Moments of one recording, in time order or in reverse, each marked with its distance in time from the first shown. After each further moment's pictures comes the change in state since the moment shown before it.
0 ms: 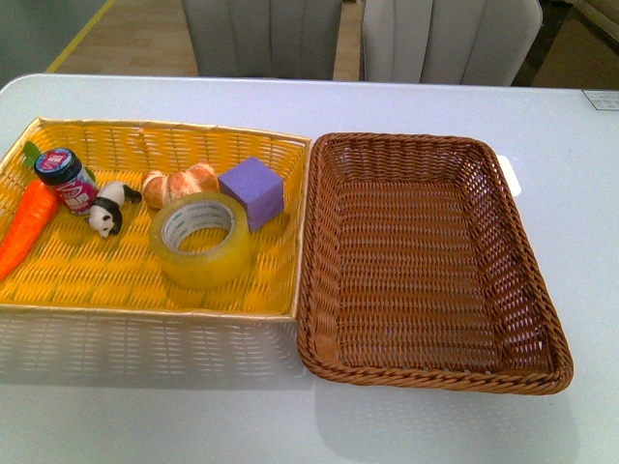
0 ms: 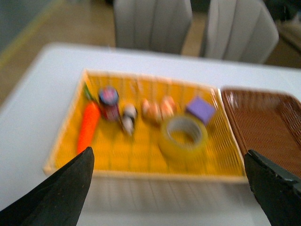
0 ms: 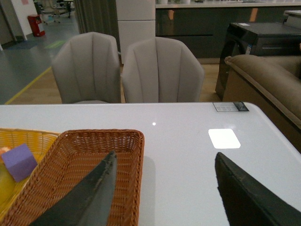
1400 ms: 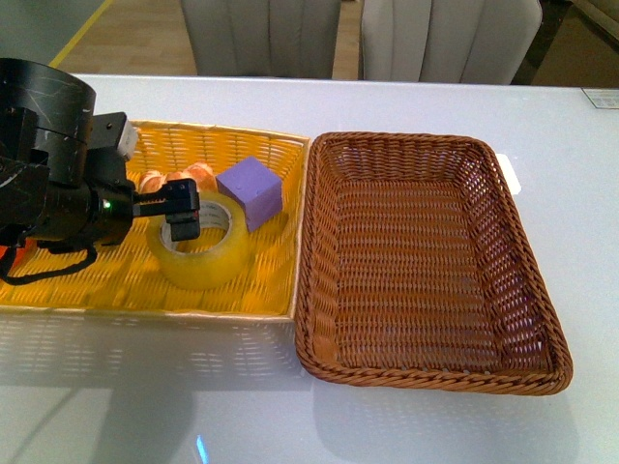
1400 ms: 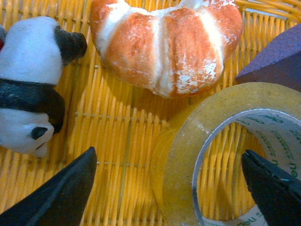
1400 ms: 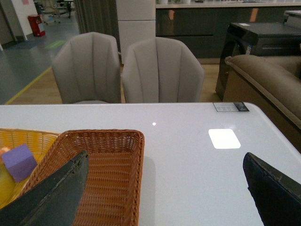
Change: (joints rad) left arm -0.193 2.054 0.903 0.644 -0.160 -0.113; right arm 0.000 -0.001 0.000 0.000 0.000 0.000
